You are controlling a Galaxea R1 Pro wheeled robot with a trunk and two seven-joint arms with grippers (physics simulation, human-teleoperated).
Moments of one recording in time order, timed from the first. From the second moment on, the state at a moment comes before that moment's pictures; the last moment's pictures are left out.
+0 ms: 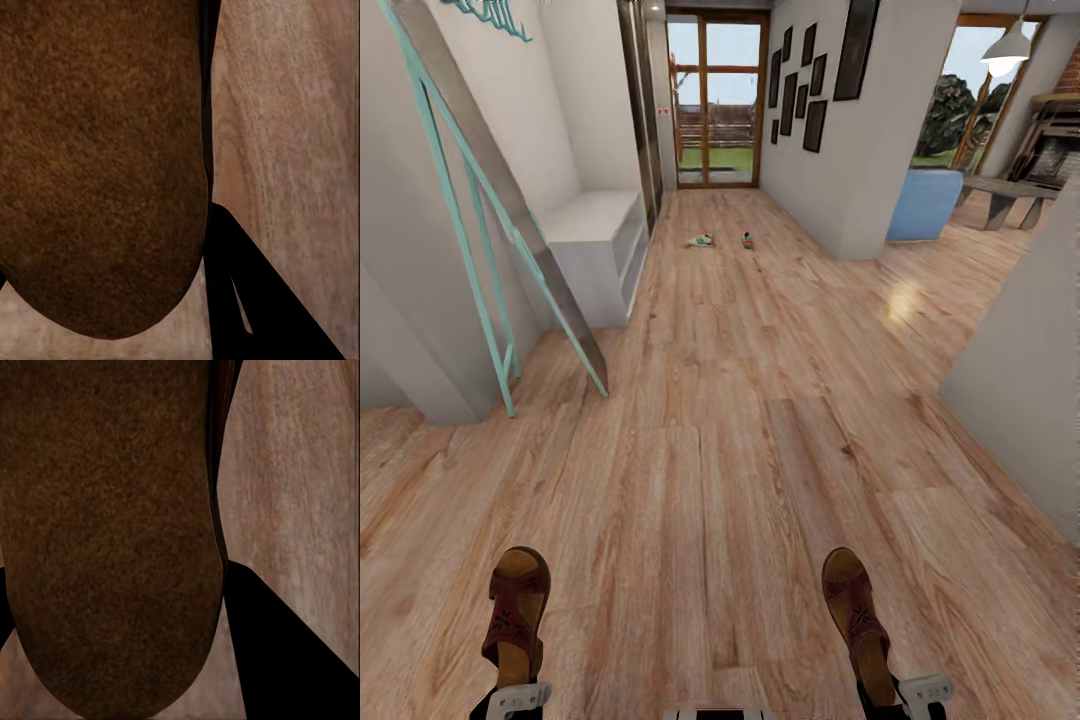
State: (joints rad) left arm -0.18 0.12 0.18 -0.44 0.00 -0.52 -0.13; right arm -0.17 -0.13 -0.06 -0.50 0.06 -0.43 0.15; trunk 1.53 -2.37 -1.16
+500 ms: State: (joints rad) left arm -0.18 0.12 0.18 -0.44 0.00 -0.52 -0.12; right arm -0.17 -0.13 -0.06 -0.50 0.06 -0.43 0.15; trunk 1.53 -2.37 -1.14
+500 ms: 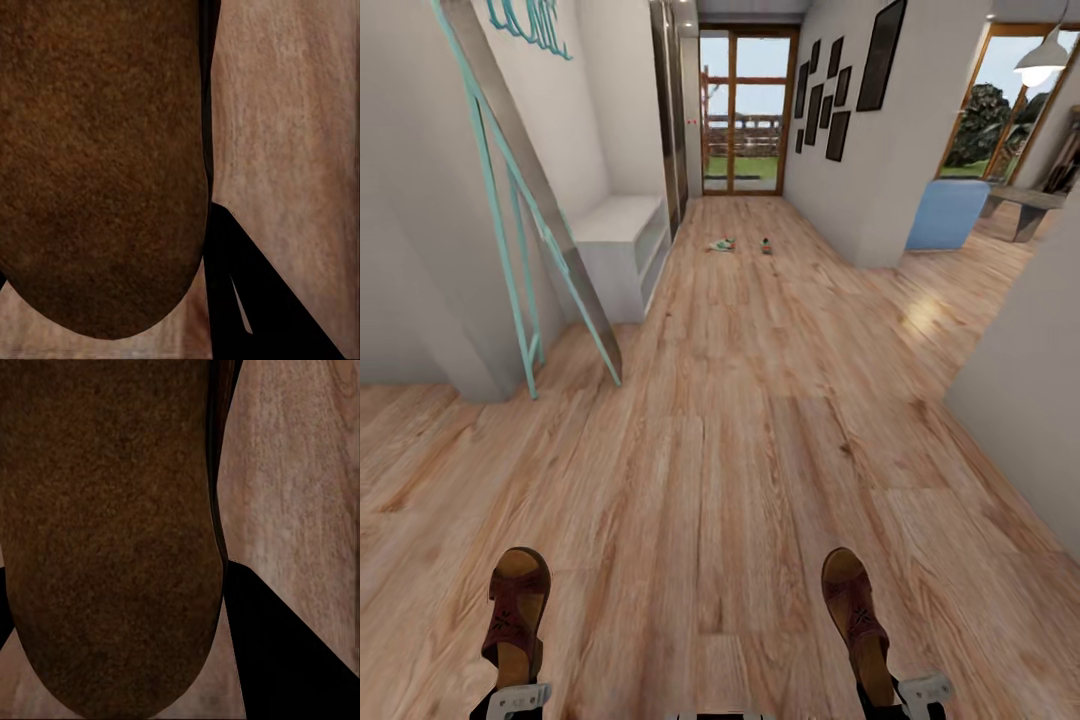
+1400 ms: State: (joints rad) left arm -0.17 0.12 0.18 -0.44 0.01 -0.52 -0.12; right arm -0.17 -0.12 -0.06 -0.50 0.06 -0.43 0.15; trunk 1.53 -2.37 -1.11
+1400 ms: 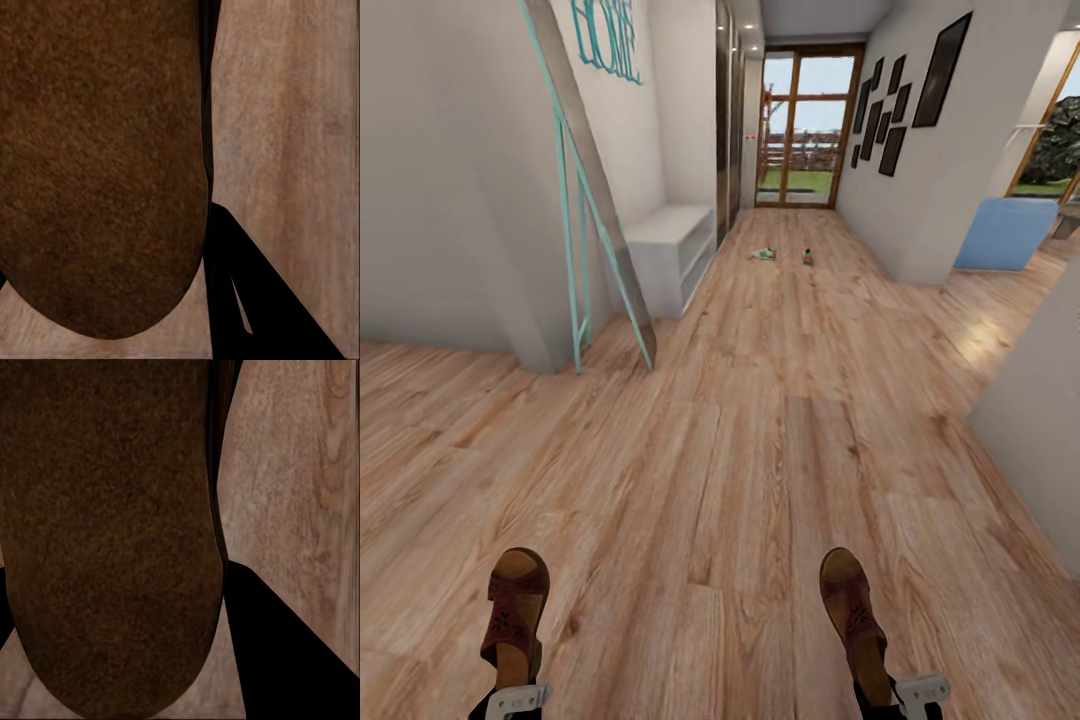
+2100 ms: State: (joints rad) left arm -0.17 0.12 0.18 -0.44 0.01 -0.52 -0.12; right arm -0.17 -0.12 -0.06 -0.50 0.06 -0.43 0.15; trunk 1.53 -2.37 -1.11
